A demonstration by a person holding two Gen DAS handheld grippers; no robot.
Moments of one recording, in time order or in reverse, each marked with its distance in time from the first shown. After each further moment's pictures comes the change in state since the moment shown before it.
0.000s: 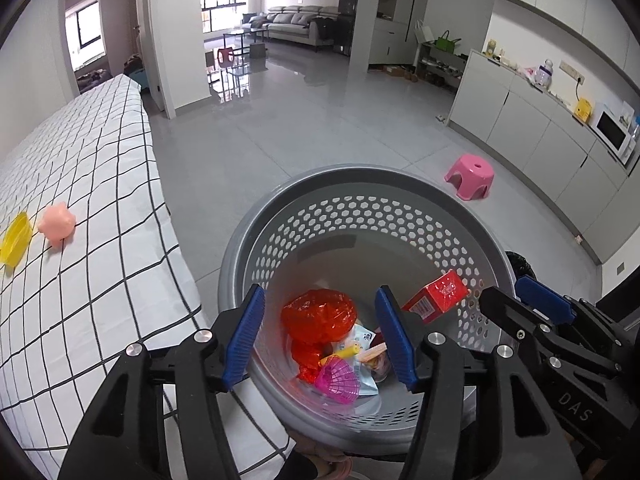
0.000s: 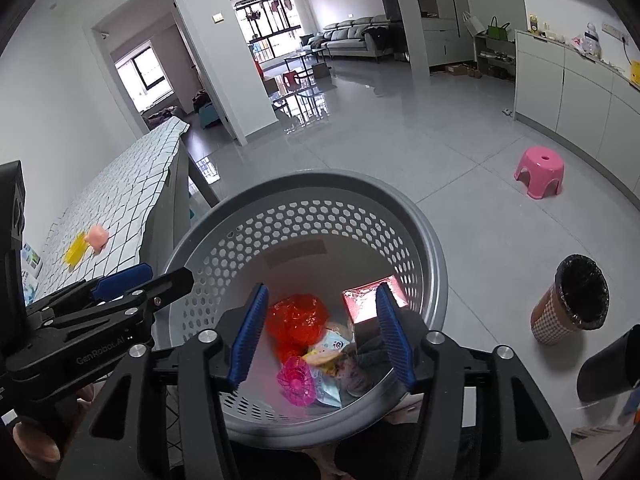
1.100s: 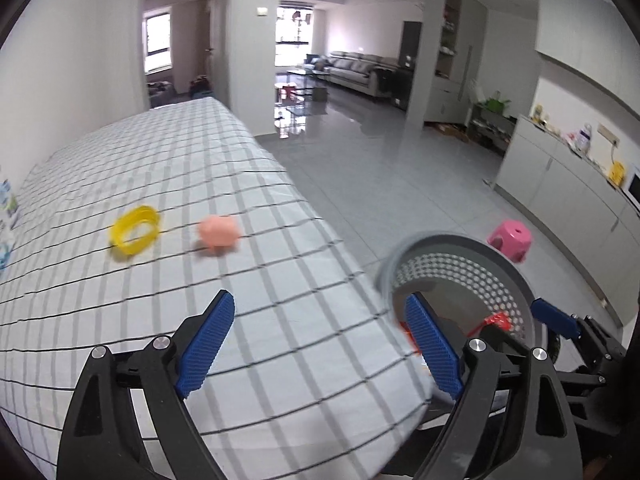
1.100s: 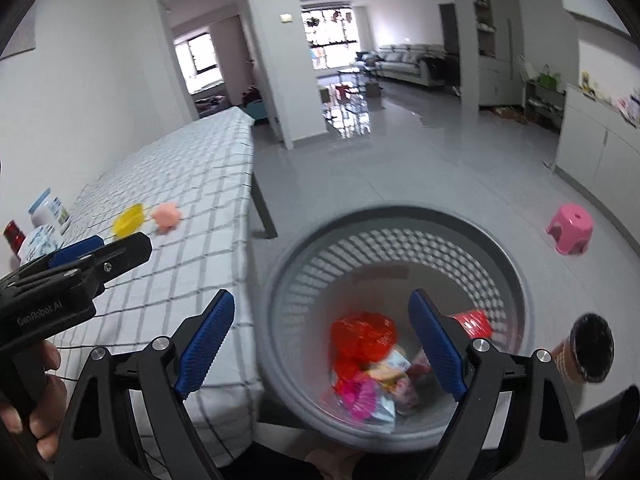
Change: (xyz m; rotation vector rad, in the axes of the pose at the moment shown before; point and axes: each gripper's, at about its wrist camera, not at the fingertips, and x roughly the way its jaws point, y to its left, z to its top) left arm -0.104 0.111 -0.020 -0.156 -0.190 0.160; right arm -0.015 0.120 0.001 -0.223 -0.066 0.094
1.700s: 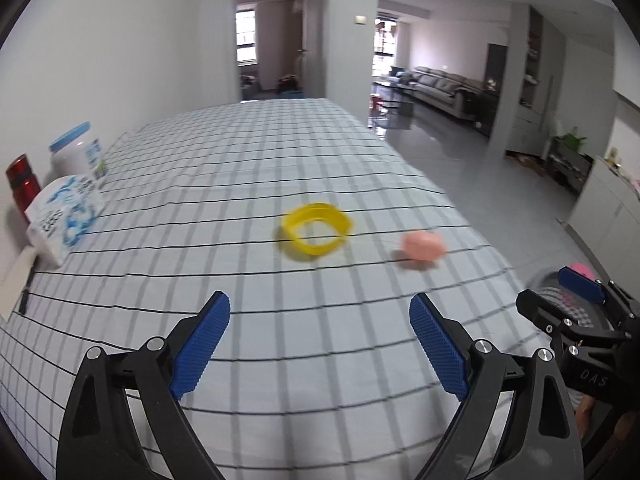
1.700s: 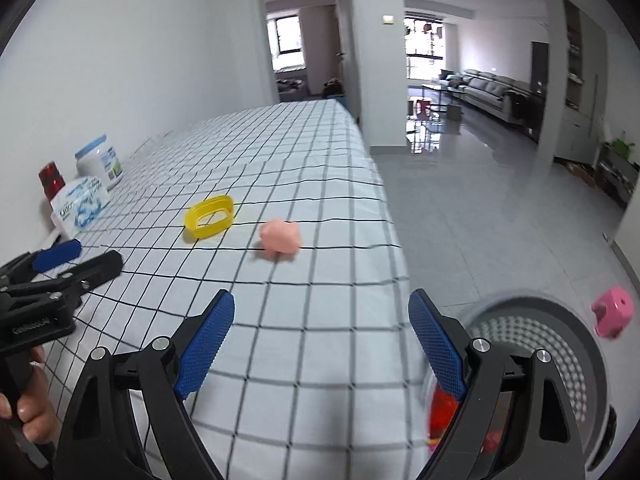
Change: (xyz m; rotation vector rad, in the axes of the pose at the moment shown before) left arm -0.019 0.157 -0.002 -0.156 -0.029 0.258; right arm 0.079 0.133 0.049 -0.248 0.042 0.172
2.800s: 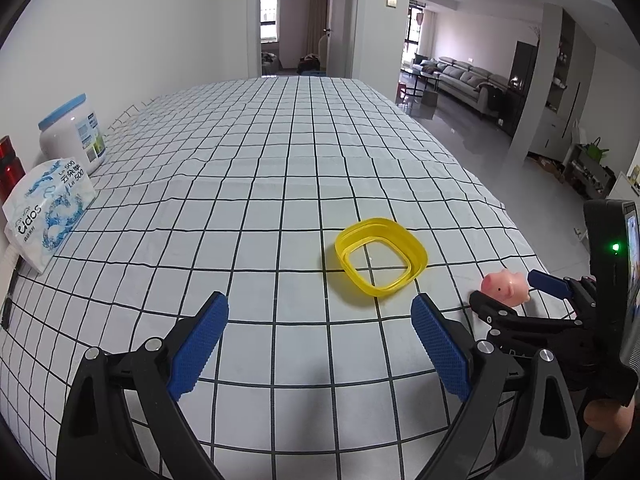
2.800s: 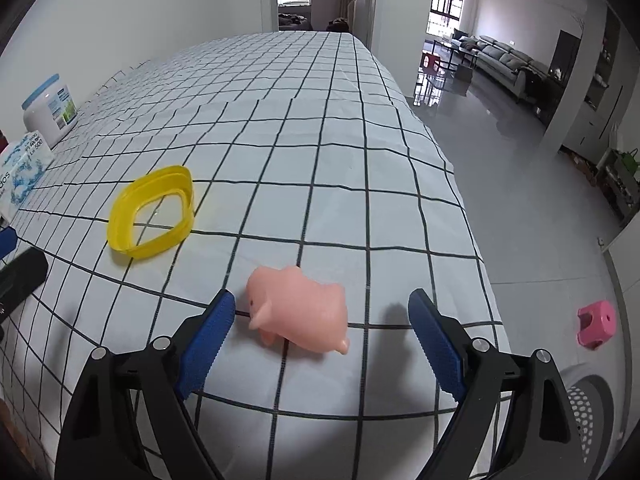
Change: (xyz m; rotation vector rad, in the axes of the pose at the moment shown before) left arm 0.083 0.042 0.037 -0.066 0.076 0.024; right arm 0.146 0.034 0.055 -0.079 0.222 -0.082
